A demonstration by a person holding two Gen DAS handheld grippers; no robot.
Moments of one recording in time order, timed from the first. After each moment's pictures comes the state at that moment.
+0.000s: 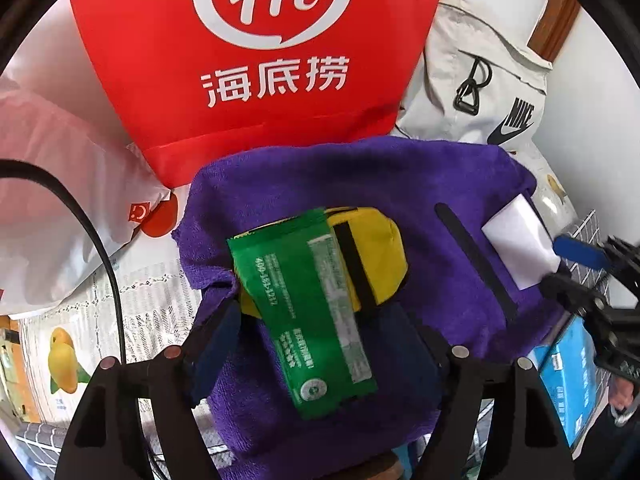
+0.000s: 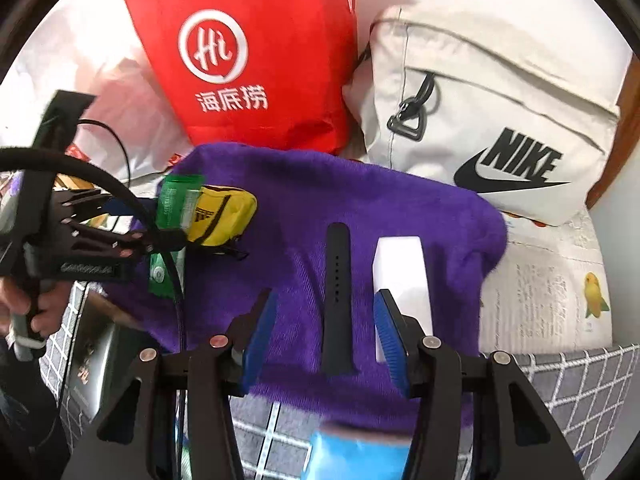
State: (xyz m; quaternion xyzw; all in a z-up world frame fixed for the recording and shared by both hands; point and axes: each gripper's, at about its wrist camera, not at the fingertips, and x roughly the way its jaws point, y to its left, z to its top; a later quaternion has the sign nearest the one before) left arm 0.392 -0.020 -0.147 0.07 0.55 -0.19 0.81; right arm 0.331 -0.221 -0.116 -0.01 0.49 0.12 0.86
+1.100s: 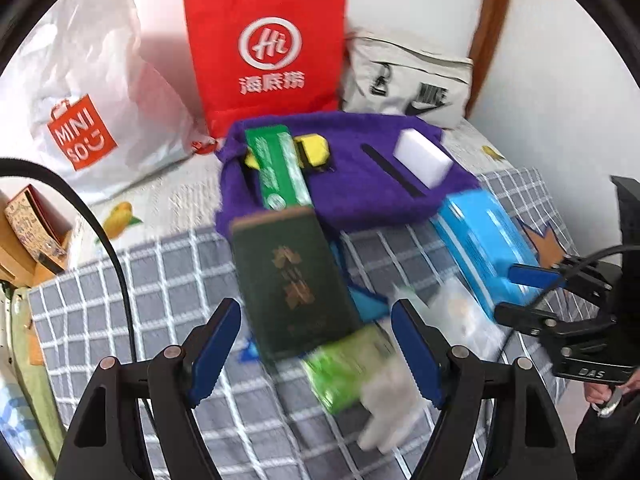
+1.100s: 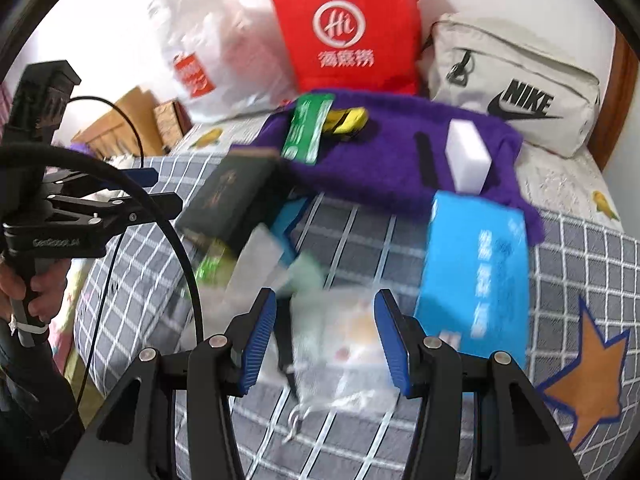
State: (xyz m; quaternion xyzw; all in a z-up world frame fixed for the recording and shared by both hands) left arm 0.167 0.027 -0.086 0.06 0.48 -0.18 0.86; right arm 0.135 -0.196 -0.110 0.00 0.48 0.21 0.86
